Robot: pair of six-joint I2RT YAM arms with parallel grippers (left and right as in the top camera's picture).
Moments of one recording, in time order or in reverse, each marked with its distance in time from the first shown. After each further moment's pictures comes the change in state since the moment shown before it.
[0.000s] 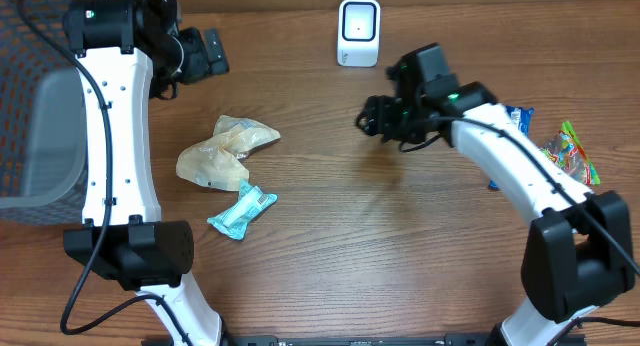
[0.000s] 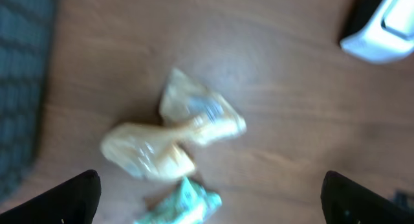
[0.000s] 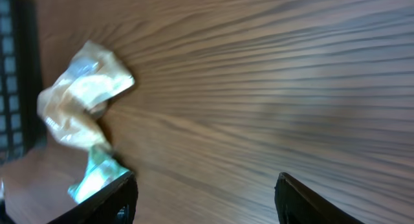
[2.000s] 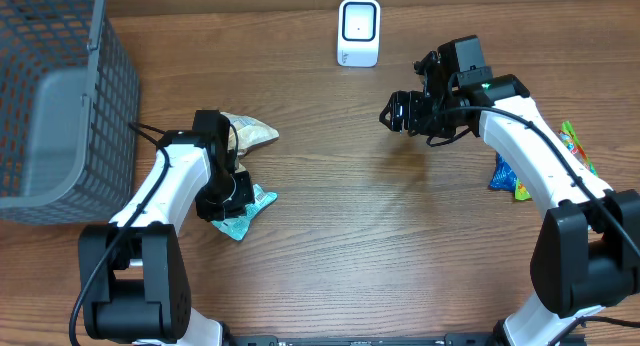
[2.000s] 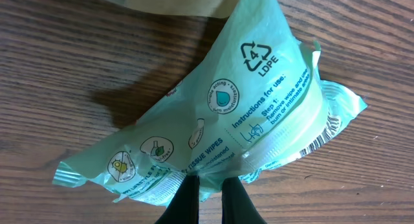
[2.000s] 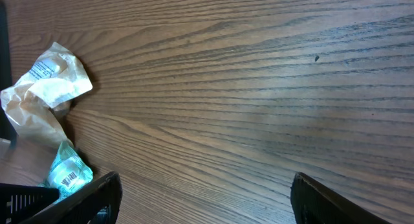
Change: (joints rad) left arm -0.070 -0.262 -1.216 0.494 -0.005 0.001; right arm -0.120 0.000 0.000 -0.051 -0.018 -0.168
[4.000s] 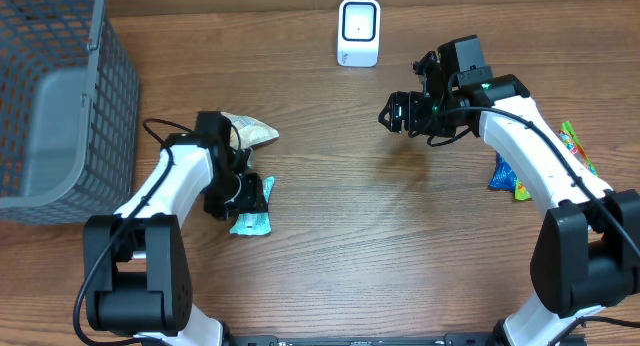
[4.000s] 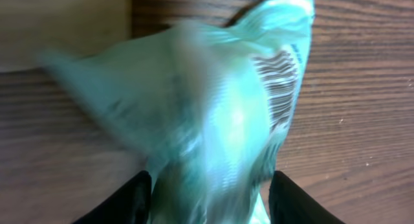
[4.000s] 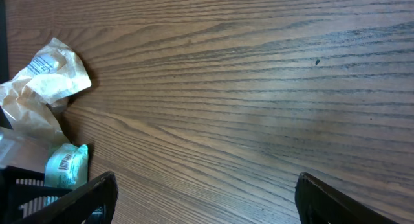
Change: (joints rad) left arm -0.010 0.031 -0.035 0.093 0.127 0.222; right arm 0.000 0.000 0.000 0.001 0.000 -0.029
